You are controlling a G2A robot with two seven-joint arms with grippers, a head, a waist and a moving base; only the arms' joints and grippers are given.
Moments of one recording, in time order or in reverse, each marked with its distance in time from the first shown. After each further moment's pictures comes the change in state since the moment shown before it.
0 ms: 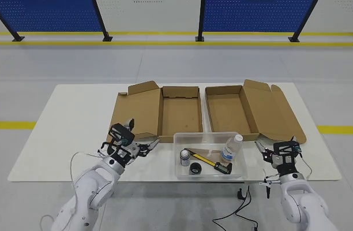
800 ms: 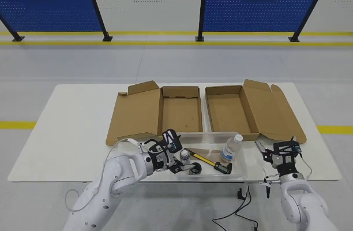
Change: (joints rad) left arm -0.228 -0.018 0.249 0.079 -0.148 -0.238 -0.383; right arm 0.000 0.000 0.000 0.000 0.000 0.000 0.000
